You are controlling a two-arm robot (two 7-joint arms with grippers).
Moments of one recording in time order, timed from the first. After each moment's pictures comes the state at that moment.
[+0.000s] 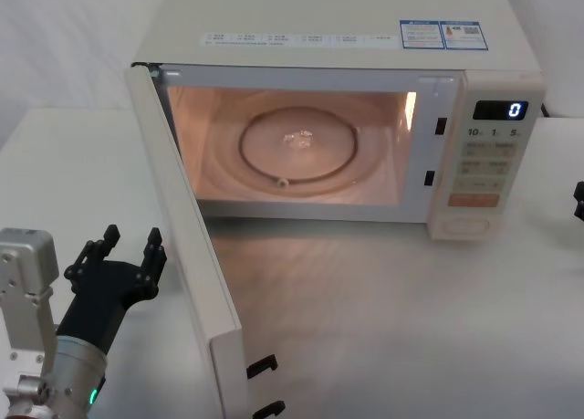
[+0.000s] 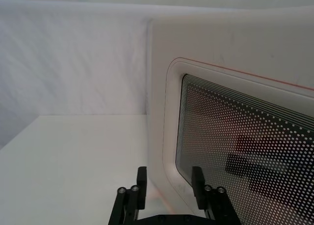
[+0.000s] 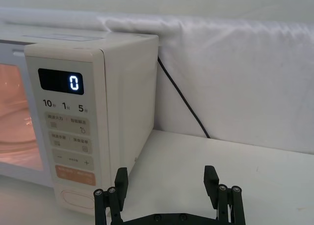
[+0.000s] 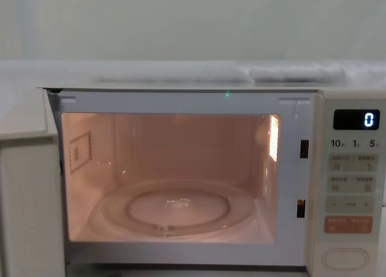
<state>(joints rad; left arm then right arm) 0.27 0.24 0.04 -1.85 -0.25 -0.02 -0.02 -0.09 0.33 0.08 -1.78 0.28 0.11 0.24</state>
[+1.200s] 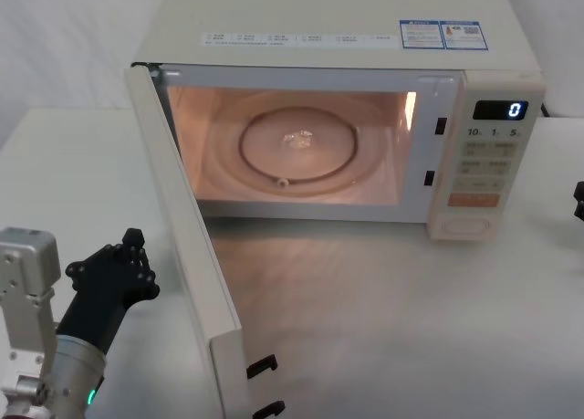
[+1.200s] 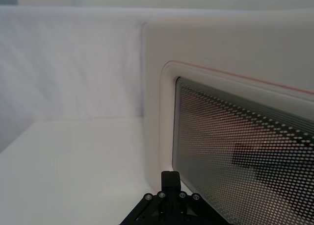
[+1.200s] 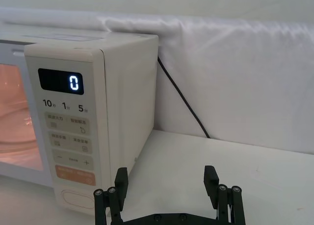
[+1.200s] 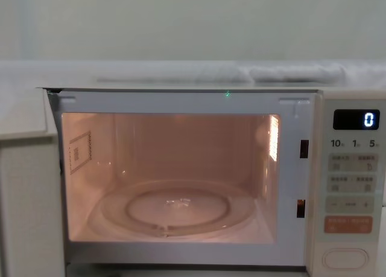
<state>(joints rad) 0.27 0.25 0.04 -1.85 -0.24 -0.03 -0.05 -0.09 0.33 0.08 -1.78 0.28 0.11 0.24</state>
